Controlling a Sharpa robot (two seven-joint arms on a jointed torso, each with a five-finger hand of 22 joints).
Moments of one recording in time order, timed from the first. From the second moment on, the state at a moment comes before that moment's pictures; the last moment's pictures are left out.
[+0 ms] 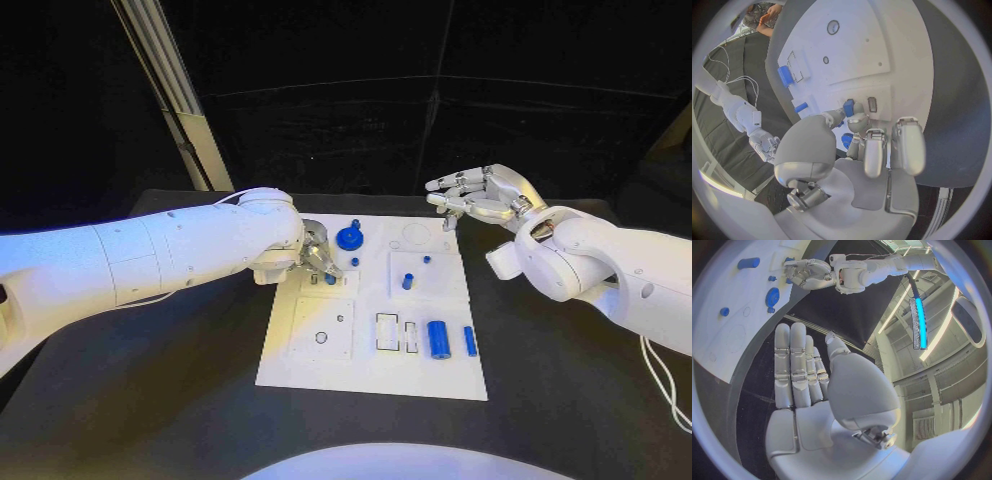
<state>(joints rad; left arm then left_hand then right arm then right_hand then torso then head) 1.33 -0.57 -0.20 1.27 -0.99 0.20 -0.57 1.06 -0.07 0.58 0.21 0.07 0.84 0.03 0.79 0.59 1.27 -0.03 1.15 0.92 1.47 -0.09 1.57 1.31 0.07 1.46 0.02 1.38 1.28 1.14 -0.84 0.06 1.45 -0.56 -0.30 0.26 1.39 0.00 -0.02 0.12 0.23 0.89 0.17 0.12 0.08 1.04 0.09 0.58 0.56 1.39 0.01 0.39 0.68 0.18 1.09 0.11 0.74 0.42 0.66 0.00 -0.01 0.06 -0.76</state>
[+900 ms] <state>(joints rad) 1.33 -0.56 -0.20 1.25 -0.99 0.21 -0.58 0.86 -0.10 0.38 0.29 0.07 0.88 0.02 0.79 0.60 1.29 -0.04 1.16 0.92 1.47 -0.09 1.57 1.31 0.07 1.47 0.01 1.40 1.31 1.14 -0.84 0.06 1.45 -0.56 -0.29 0.26 1.39 0.00 -0.03 0.13 0.23 0.89 0.18 0.12 0.08 1.04 0.09 0.58 0.55 1.39 0.01 0.38 0.68 0.18 1.09 0.11 0.73 0.42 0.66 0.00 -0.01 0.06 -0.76</state>
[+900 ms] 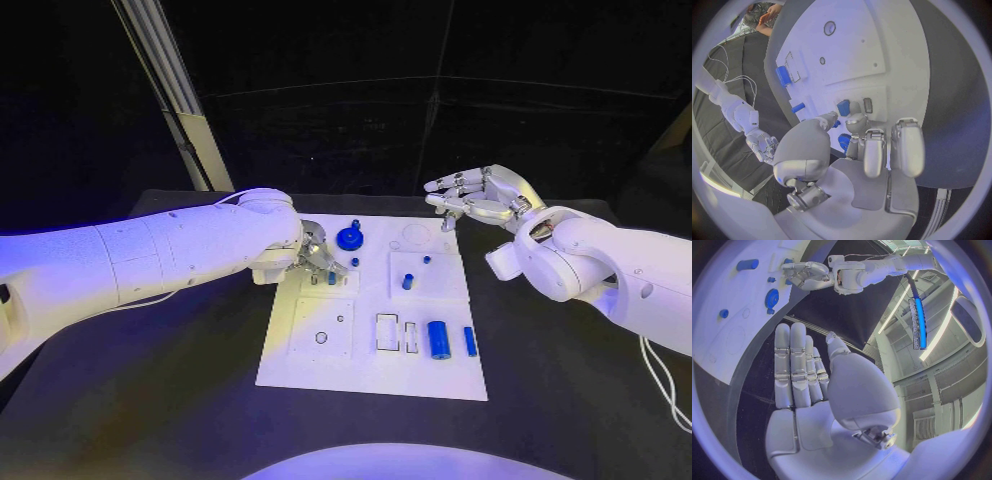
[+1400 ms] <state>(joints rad) 1.33 -0.61 -0.16 1.29 -0.98 0.20 -0.58 0.86 -0.10 0.33 0.29 0.07 0.87 0.03 0.79 0.60 1.29 -0.05 1.16 0.91 1.47 -0.09 1.57 1.31 0.07 1.47 0.01 1.38 1.28 1.14 -0.84 0.06 1.45 -0.56 -0.29 0.26 1.38 0.01 -0.03 0.13 0.23 0.89 0.18 0.12 0.08 1.04 0.09 0.58 0.55 1.39 0.01 0.38 0.68 0.18 1.09 0.11 0.73 0.41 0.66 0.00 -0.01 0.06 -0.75</state>
